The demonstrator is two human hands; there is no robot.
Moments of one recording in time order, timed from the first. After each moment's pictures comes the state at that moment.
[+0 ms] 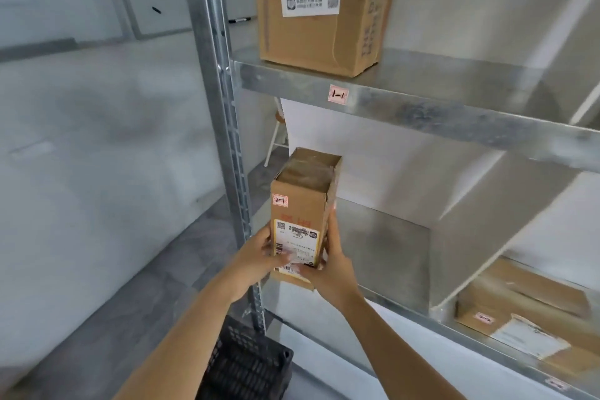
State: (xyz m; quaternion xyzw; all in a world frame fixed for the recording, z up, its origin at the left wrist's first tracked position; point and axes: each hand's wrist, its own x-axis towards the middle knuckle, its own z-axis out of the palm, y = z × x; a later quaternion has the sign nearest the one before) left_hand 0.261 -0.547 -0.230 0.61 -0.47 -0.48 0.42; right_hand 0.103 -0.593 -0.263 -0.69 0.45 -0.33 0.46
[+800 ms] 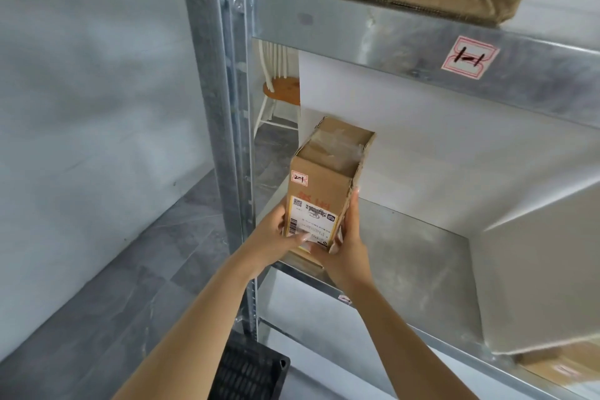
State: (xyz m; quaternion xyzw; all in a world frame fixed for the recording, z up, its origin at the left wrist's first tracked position) left_hand 0.308 -0.658 -0.286 0.59 -0.48 -0.51 0.41; right_hand 0.155 -0.684 -0.312 -0.65 0.51 -0.36 0.42
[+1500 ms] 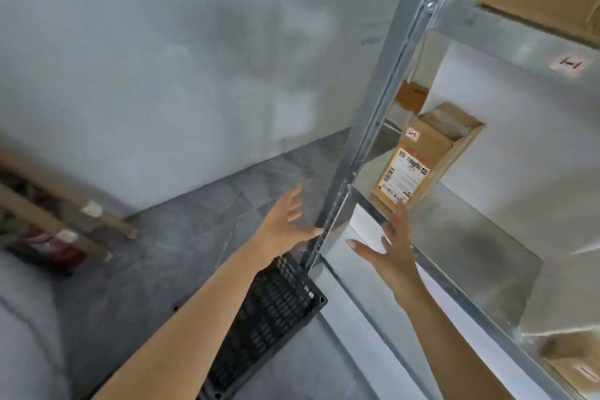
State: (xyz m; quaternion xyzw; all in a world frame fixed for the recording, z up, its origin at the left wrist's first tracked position) left_hand 0.311 -0.394 -0.265 0.68 -0.27 -0.42 0.54; right_hand 0.140 -0.517 -0.283 -0.70 0.40 -0.23 0.54
